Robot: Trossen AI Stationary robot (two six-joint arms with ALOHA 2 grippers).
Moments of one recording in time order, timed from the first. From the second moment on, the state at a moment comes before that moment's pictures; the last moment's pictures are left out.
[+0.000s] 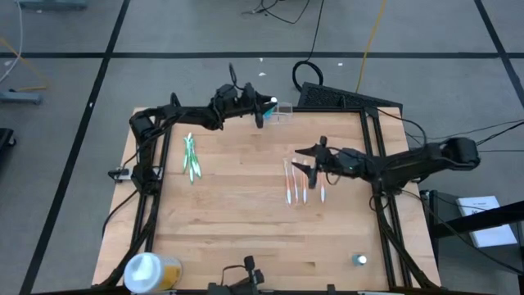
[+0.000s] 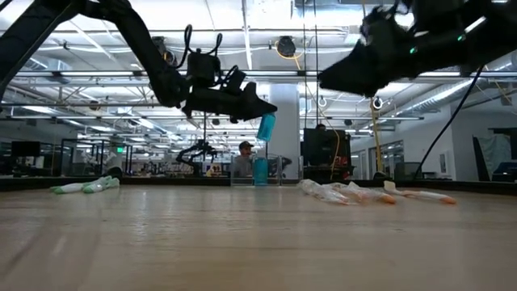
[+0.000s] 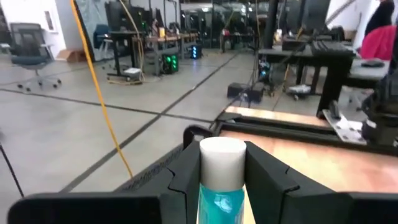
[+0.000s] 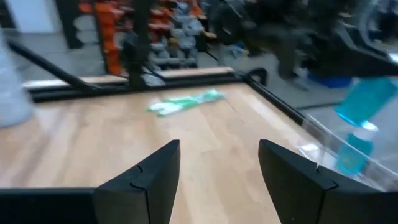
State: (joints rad) left arm 0.65 1.97 1.10 0.85 0.39 0.04; right arm -0.05 1.18 0.37 0.68 0.23 0.05
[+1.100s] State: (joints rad) left arm 0.37 1.80 1.10 1.39 0.62 -0.23; right arm -0.31 1.59 0.55 1.55 -0.24 0.08
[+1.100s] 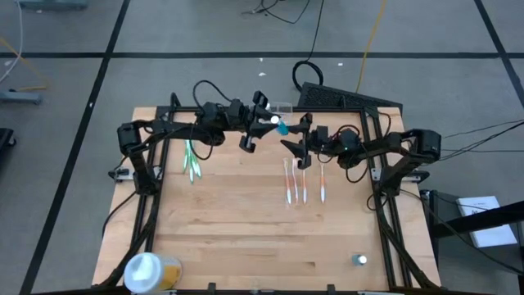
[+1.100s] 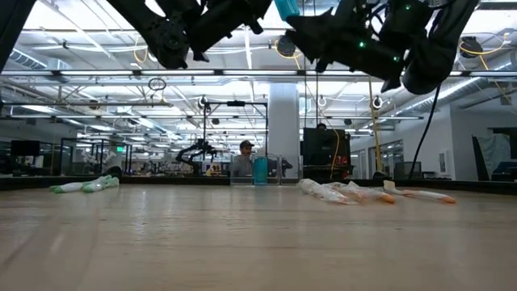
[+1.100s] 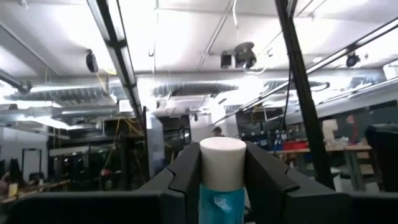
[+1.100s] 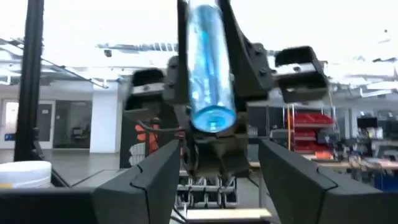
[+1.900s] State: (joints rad) left arm 0.31 1.80 1.10 1.30 0.60 -0.16; right arm -0.26 1.54 0.55 1.52 -0.26 0.04
